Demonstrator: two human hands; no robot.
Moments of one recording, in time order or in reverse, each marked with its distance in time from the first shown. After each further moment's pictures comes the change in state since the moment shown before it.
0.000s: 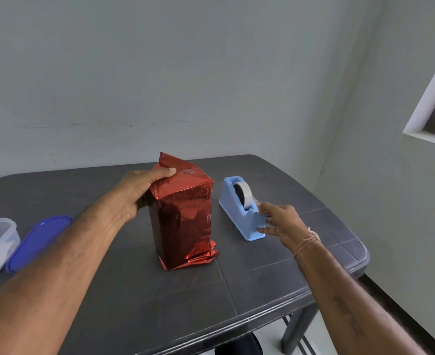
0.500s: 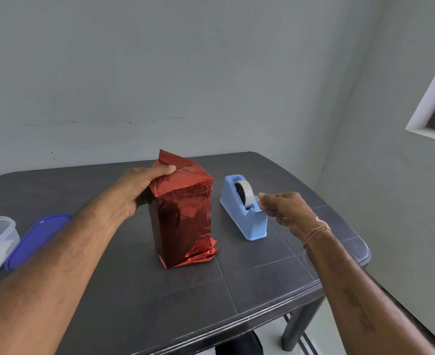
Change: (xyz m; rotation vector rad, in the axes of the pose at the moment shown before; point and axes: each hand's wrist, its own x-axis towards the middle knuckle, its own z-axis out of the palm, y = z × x) left_hand 0.001 -0.001 -0.001 0.003 0.002 -0.008; right_hand -0.007 -0.018 -0.012 -0.191 -0.007 -0.176
